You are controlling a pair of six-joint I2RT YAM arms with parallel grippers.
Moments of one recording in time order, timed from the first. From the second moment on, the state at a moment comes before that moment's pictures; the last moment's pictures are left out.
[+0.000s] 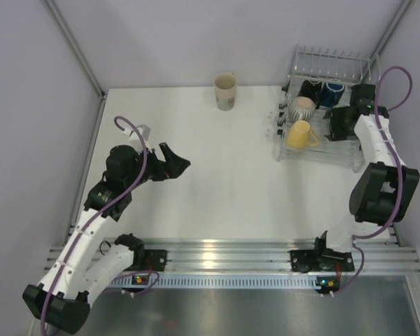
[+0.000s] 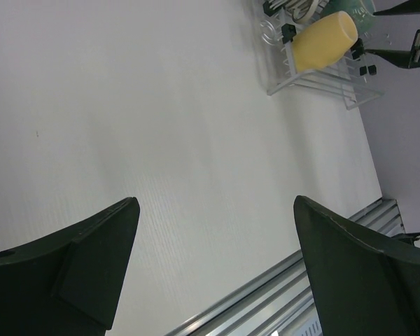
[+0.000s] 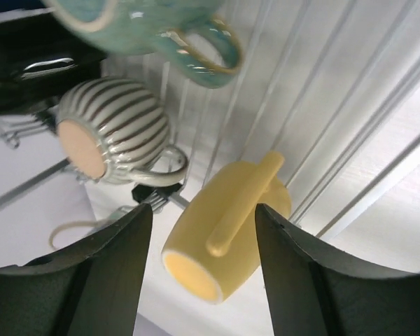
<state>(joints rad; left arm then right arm) -0.34 0.77 0.79 -0.41 0.27 -0.58 -0.18 1.69 1.45 -0.80 0.03 1.38</state>
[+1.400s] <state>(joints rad) -0.34 2.17 2.04 -0.34 0.10 -0.57 0.41 0.39 0.67 -0.39 -0.29 0.53</state>
